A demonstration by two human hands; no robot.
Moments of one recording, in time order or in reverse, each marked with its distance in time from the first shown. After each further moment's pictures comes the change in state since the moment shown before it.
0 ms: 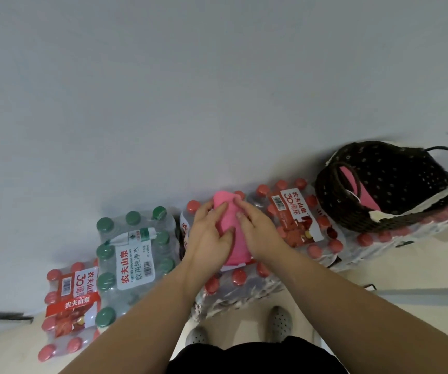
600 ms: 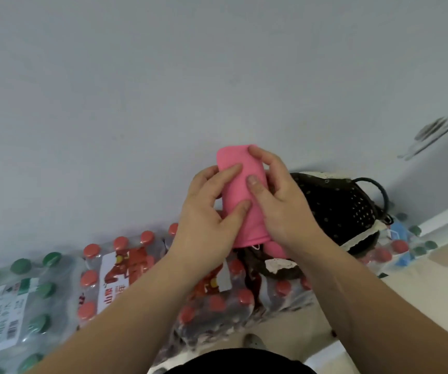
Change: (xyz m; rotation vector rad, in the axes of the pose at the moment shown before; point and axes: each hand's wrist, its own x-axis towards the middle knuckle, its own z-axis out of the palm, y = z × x) left_hand 0.069 0.236 0.109 -0.344 0.166 0.274; right_hand 0.028 0.018 -0.273 0.385 0.135 -0.290
